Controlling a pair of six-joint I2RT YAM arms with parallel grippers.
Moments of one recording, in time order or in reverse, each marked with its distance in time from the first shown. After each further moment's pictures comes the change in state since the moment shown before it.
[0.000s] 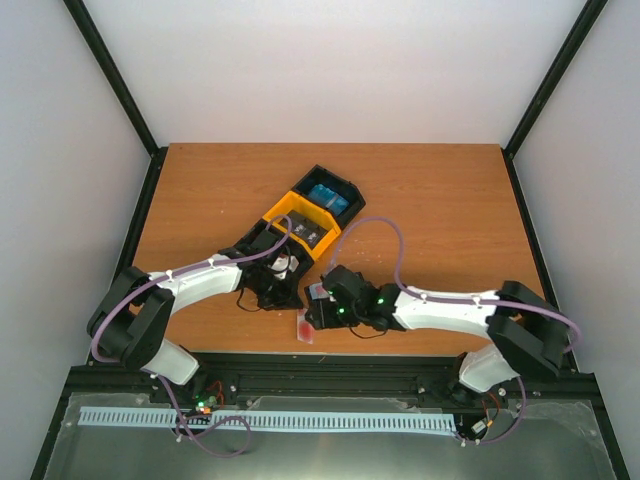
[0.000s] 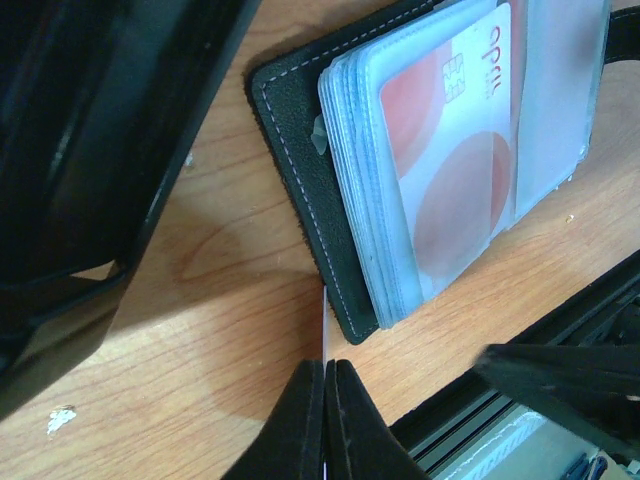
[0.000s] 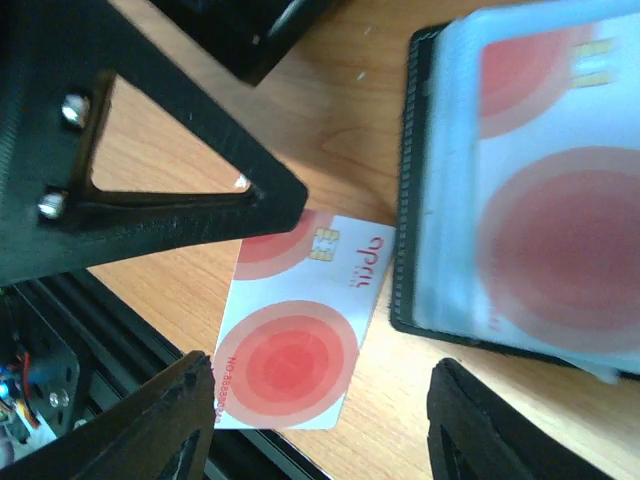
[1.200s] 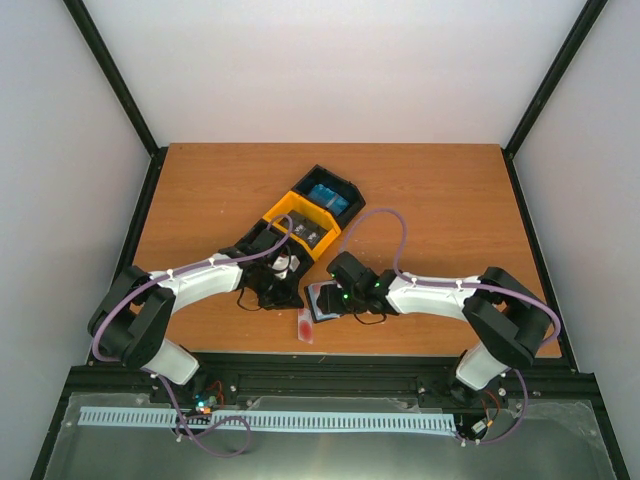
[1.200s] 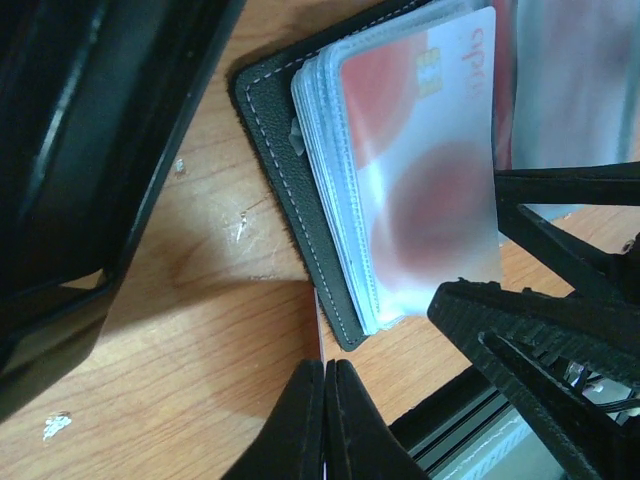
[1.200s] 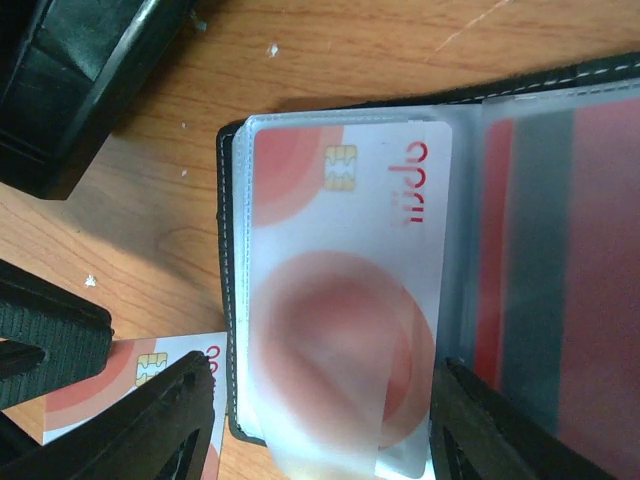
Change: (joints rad) left arm 0.000 0.006 0.006 -0.001 0.004 0.013; right arm -0.130 0.081 0.028 -0.037 0.039 -0.043
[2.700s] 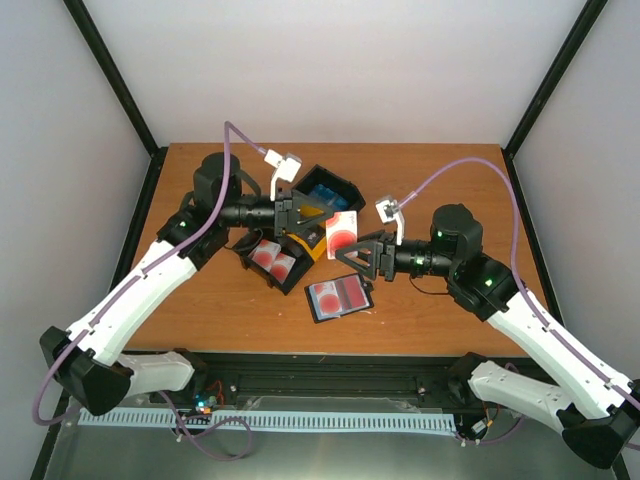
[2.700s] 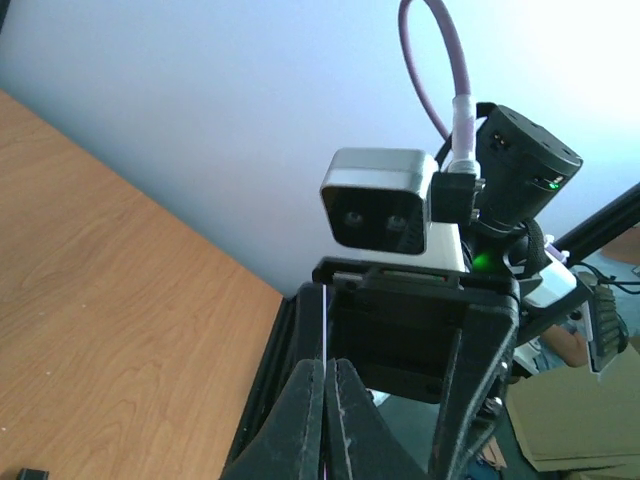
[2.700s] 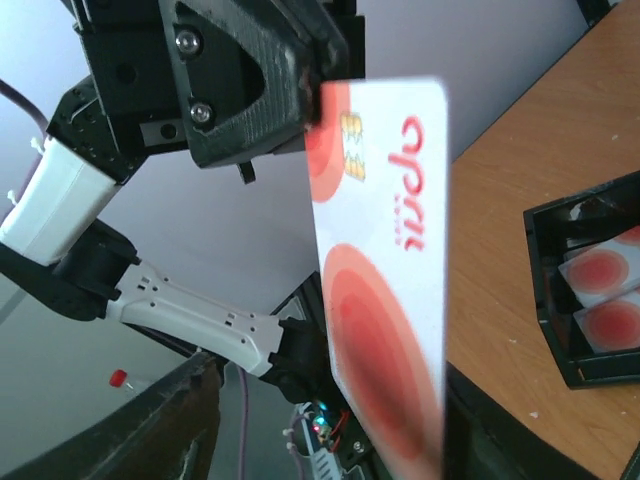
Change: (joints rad) left arm 0.029 -0.274 0.508 0.284 0.381 0.115; right arm -0.250 -0.659 0.202 -0.065 -0.578 -0.209
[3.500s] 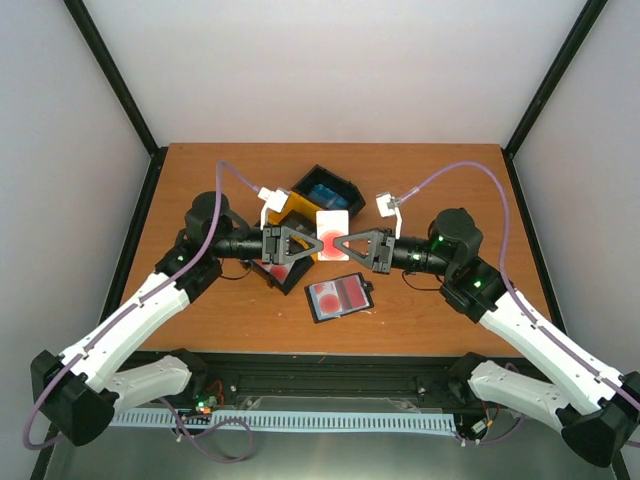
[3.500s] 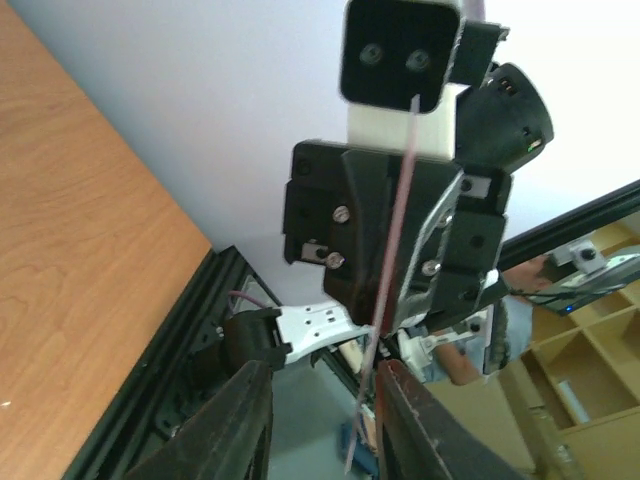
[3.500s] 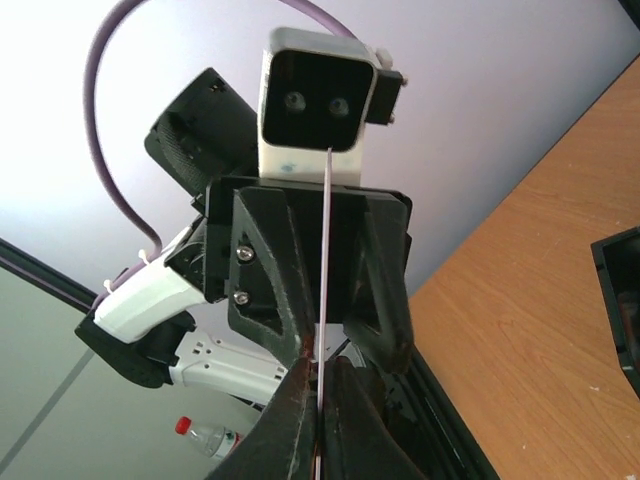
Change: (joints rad) left arm 0.006 -0.187 -0.349 0.226 0.075 -0.352; right arm 0.000 0.003 -0.084 0.273 -0.022 0.235
